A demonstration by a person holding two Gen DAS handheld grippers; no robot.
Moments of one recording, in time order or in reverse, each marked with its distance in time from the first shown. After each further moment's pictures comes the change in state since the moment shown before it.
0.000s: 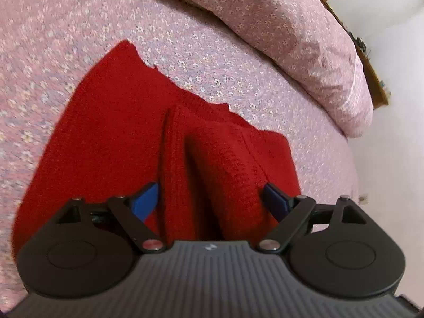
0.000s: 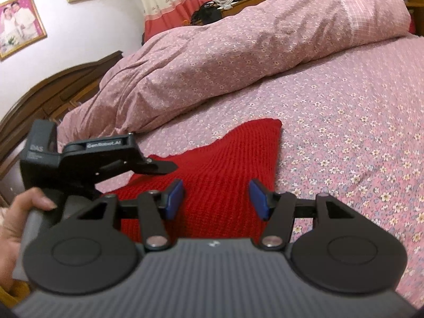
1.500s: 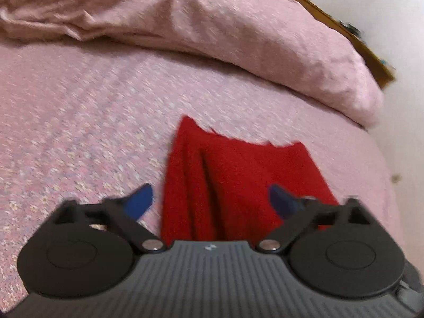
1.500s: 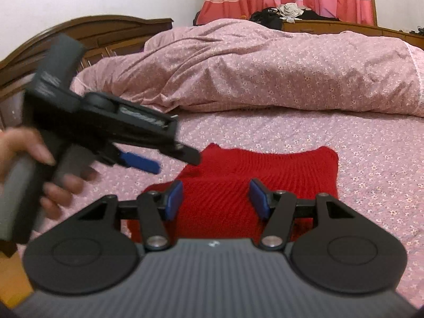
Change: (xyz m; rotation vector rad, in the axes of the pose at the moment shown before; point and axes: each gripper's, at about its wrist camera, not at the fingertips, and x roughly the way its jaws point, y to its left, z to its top) left arm -0.084 0.027 0.020 0.259 -0.153 0.161; right arm 0.034 0.137 -0.019 -0.377 0.020 0.015
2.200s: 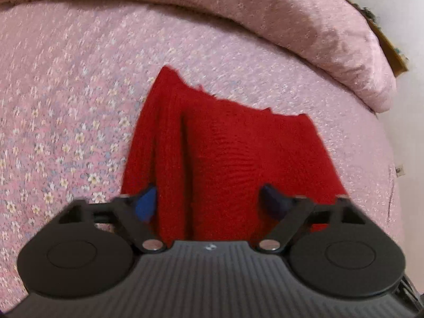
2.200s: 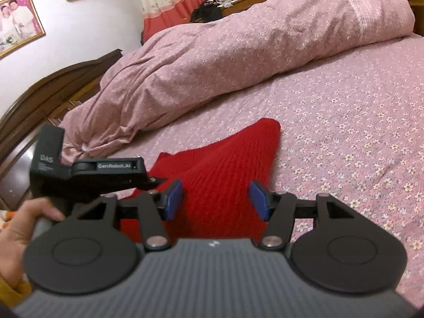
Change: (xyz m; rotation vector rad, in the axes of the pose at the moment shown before) left arm 0.049 -0.026 -0.010 -0.055 0.159 -0.034; right arm -0.020 -0.089 -0.023 0.342 -0.011 -0.040
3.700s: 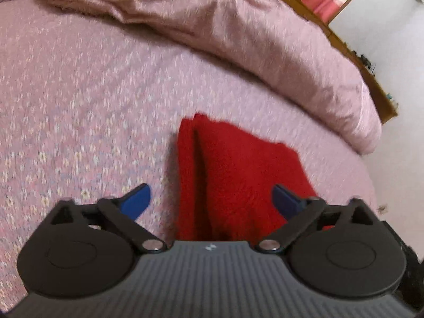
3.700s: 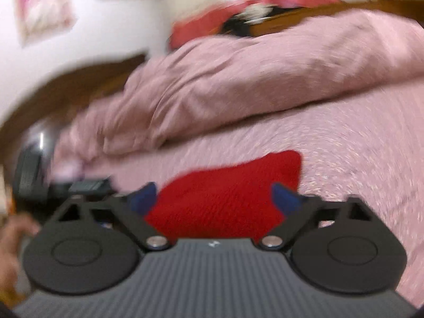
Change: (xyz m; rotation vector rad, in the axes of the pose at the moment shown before) left arm -0.102 0.061 -0.026 -0.113 -0.173 -0.032; right arm -0.025 0.030 0.021 0.043 -0.057 0.060
